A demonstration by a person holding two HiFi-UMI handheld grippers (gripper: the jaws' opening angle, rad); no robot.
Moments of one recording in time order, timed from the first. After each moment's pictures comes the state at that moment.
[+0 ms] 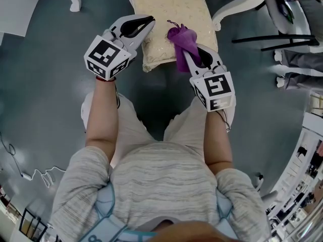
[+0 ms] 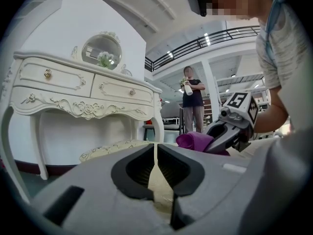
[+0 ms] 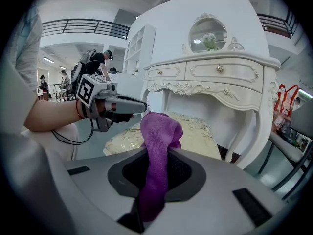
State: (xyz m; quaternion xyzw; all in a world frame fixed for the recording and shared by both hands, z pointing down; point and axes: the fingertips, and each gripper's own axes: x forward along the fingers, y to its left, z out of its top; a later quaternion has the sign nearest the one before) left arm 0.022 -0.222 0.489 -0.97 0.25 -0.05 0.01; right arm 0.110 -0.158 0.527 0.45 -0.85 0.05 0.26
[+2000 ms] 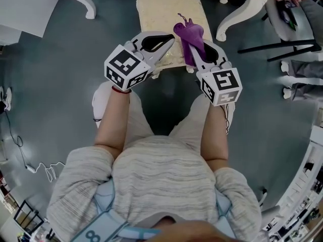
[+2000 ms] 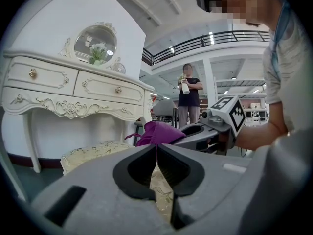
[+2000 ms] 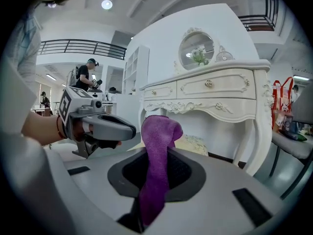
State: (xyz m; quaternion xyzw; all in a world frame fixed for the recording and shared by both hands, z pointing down) left arm 0.082 -0.180 0.460 -0.97 0.23 -0.07 -0.04; right arm 0.134 -0.180 0.473 0.46 -0.88 0.04 0.15
